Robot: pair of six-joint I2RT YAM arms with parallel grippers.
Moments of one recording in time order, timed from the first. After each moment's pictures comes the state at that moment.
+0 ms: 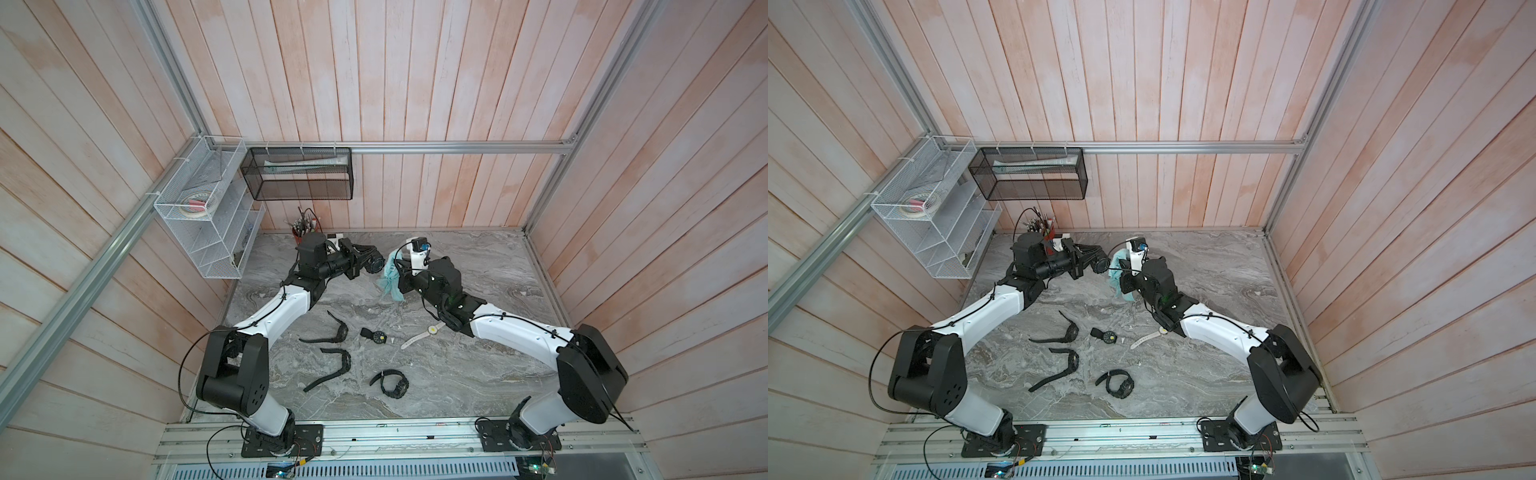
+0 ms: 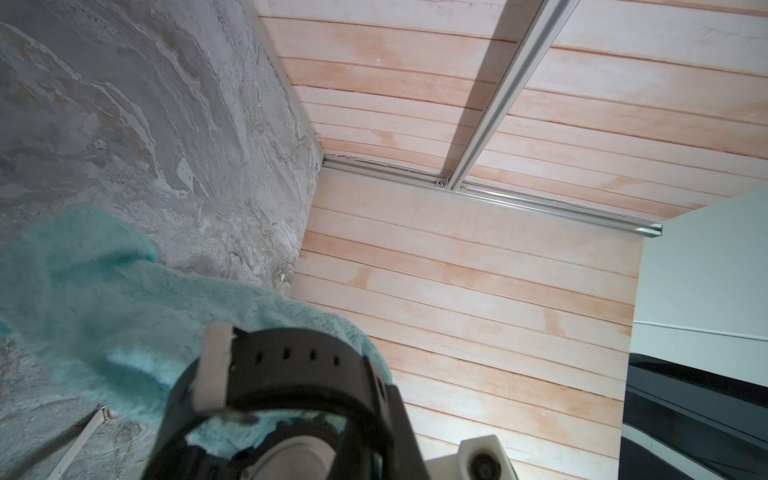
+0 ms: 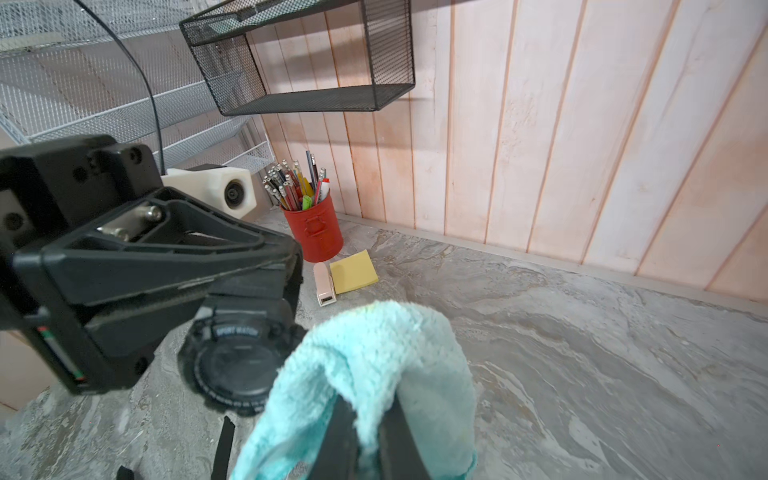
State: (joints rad) left arm -0.27 1.59 1.10 0.30 0.71 -1.56; right arm 0.75 1.52 0.98 0.37 0.12 0.22
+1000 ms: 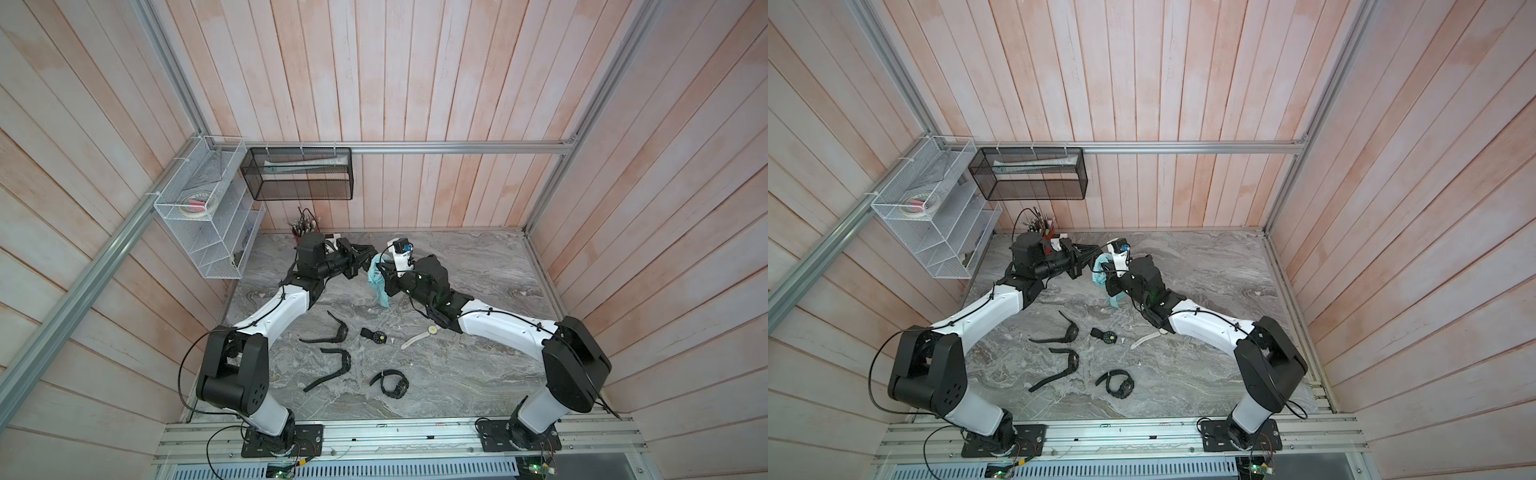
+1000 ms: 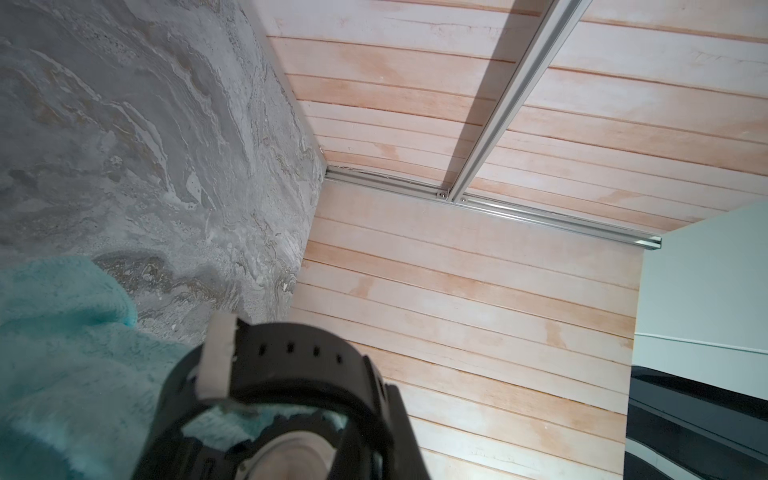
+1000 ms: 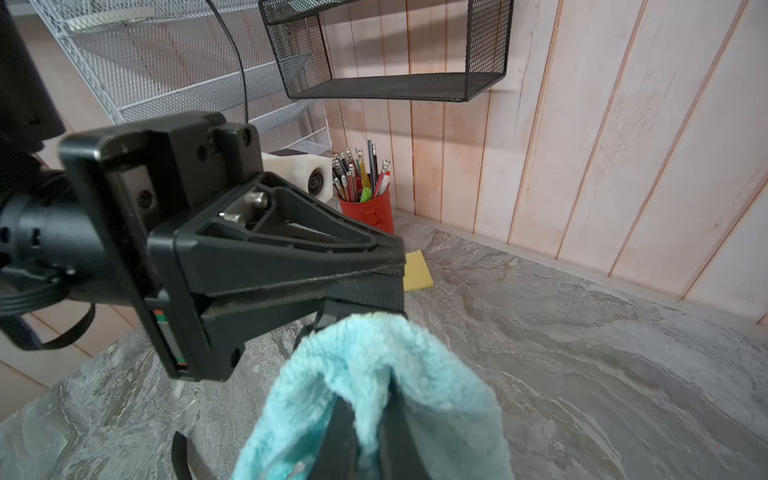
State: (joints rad) left arm -0.27 1.59 1.10 0.29 0.69 -1.56; right arm 0.81 1.64 1.11 0.35 0.03 0.19
